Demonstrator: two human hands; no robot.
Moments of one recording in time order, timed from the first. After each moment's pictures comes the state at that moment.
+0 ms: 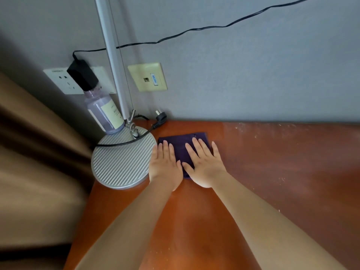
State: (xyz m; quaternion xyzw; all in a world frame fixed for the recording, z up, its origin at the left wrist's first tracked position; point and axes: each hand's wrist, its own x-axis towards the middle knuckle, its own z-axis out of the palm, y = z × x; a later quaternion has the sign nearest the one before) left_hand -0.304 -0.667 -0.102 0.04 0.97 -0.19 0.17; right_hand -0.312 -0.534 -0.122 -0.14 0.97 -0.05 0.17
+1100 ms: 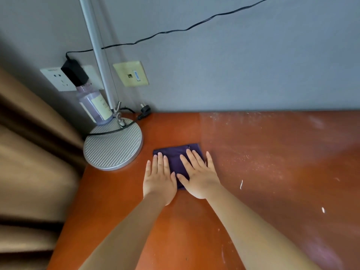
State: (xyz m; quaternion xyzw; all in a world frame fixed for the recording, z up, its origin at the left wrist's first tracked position) left_hand -0.205 -0.632 -0.111 0.04 0.98 -0.10 0.16; right_hand -0.216 -0.492 -0.121 -0.13 0.98 -0.05 0.17
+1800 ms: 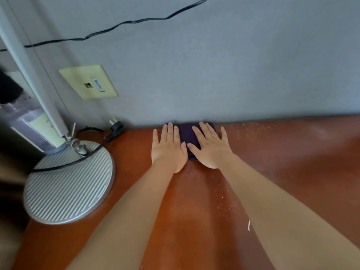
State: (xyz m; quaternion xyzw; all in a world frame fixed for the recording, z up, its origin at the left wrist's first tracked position) left_hand -0.384 -0.565 -0.122 0.13 0.98 -0.06 0.13; right_hand -0.371 -0.422 -0.128 -0.02 0.99 -0.06 0.14
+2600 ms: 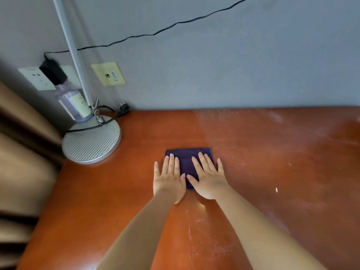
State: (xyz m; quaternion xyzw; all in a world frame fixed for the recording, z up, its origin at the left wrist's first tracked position) left_hand -0.165 -0.540 -0.113 0.10 0.97 -0.07 0.20; right_hand -0.162 -0.397 -0.119 -0.04 0.97 -0.06 0.22
